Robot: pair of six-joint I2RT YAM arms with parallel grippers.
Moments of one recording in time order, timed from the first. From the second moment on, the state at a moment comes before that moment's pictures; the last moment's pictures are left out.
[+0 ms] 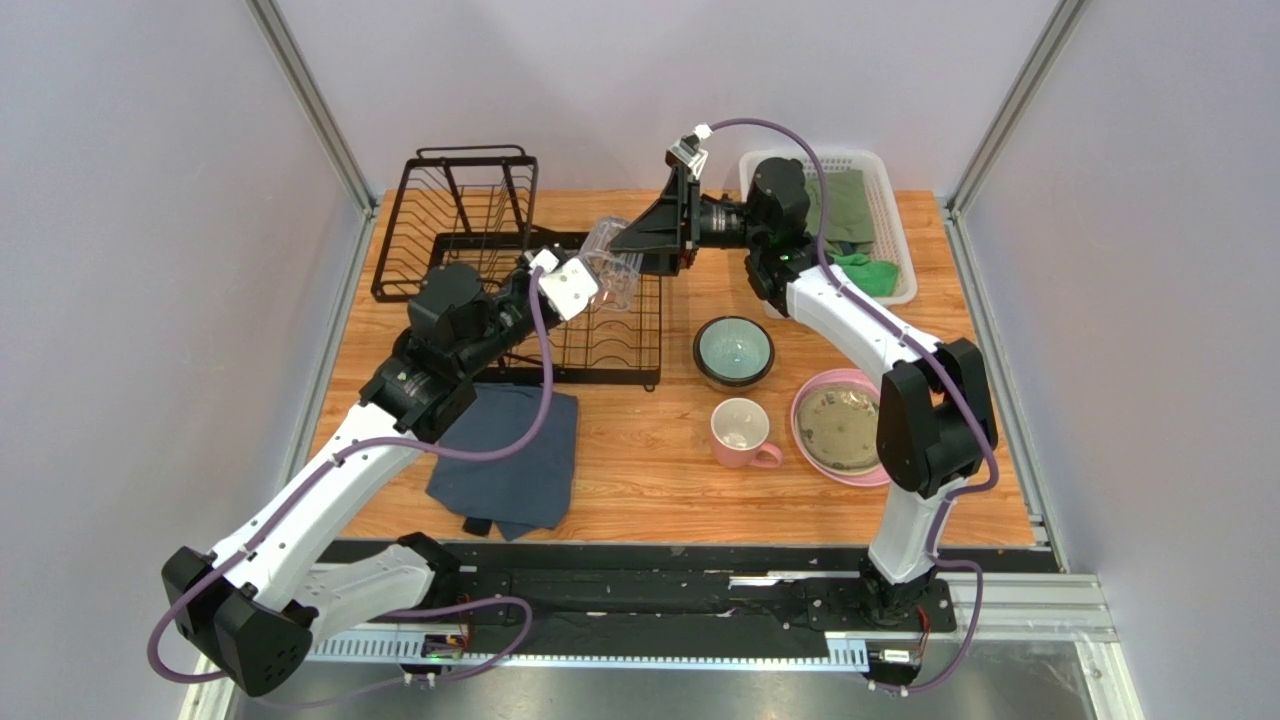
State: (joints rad) left arm -0.58 1.04 1.02 -0.04 0.20 0.61; right arm 0.44 1.83 1.52 0.50 -1.11 1.32
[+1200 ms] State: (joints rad) left arm -0.58 0.92 0.97 -0.07 0.17 0.63; right arm 0.47 1.86 1.56 0.43 -1.15 1.31
